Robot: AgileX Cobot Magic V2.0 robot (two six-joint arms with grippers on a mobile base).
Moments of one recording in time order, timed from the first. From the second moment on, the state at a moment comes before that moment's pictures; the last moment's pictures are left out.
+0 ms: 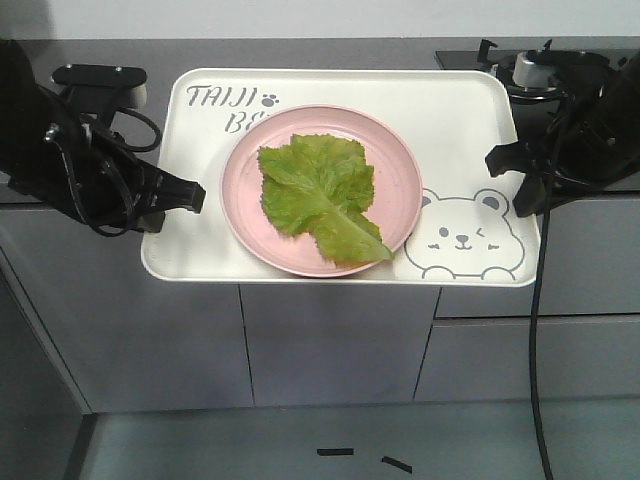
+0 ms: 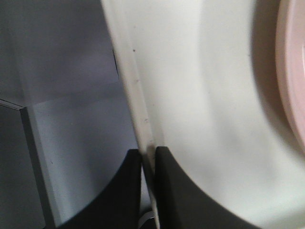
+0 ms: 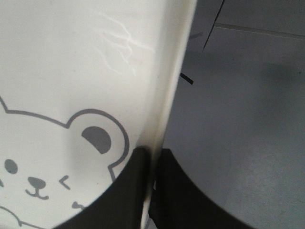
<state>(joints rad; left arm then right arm) -0.38 1.54 -1.44 -0.01 1.03 -0.19 0.08 1.69 -1.64 0.21 1.26 -0.16</state>
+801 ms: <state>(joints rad) -0.38 1.54 -1.44 -0.01 1.03 -0.19 0.08 1.69 -1.64 0.21 1.26 -0.16</state>
